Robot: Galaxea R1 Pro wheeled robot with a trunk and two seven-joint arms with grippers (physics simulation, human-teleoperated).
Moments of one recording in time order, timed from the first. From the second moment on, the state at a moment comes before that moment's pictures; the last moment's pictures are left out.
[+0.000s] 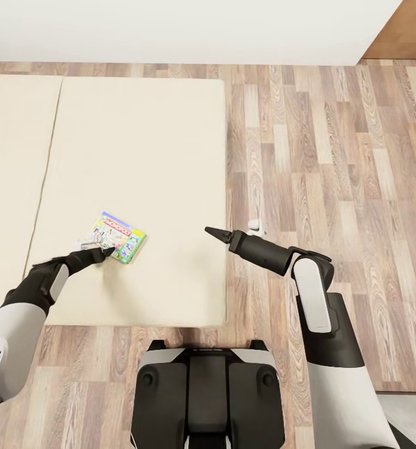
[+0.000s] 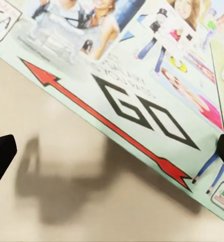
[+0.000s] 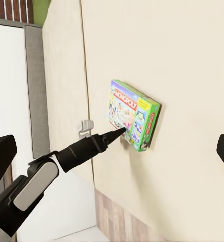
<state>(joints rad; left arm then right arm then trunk) -1.07 0.27 0.24 -0.54 0.01 0.30 -0.38 -0.74 0.15 0.01 -1.58 -0.70 1.00 0.26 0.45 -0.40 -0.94</state>
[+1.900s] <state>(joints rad) -1.08 0.26 0.24 -0.58 0.00 0.29 -0.36 -0.74 0.15 0.01 -1.56 -0.70 0.99 0.26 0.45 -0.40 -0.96</state>
